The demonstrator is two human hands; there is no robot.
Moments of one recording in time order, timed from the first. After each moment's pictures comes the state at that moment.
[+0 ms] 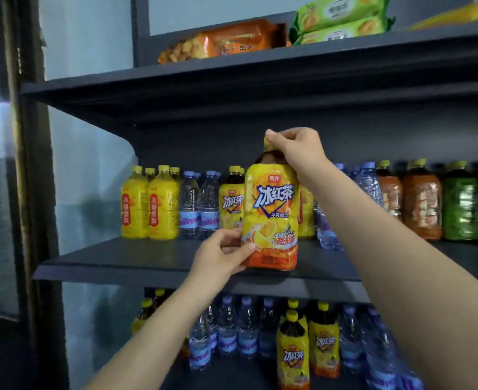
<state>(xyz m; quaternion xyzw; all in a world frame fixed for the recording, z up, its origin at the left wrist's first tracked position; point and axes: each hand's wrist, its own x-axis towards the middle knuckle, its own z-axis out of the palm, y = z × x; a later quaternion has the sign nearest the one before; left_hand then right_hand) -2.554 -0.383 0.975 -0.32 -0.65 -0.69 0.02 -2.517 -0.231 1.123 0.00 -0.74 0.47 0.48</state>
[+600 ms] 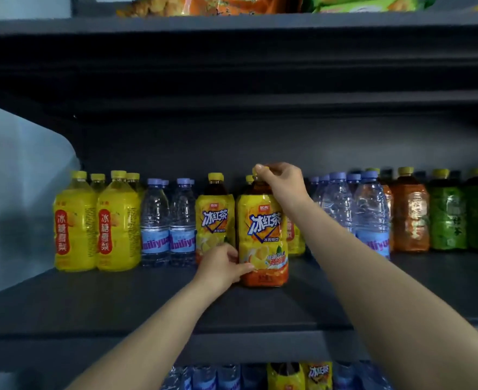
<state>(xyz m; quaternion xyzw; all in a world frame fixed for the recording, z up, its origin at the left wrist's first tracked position) -2.690 -0.310 0.979 -0.35 -0.77 -0.54 -0.03 -2.632 -0.178 1.088 -0.05 -0.74 0.46 0.49</state>
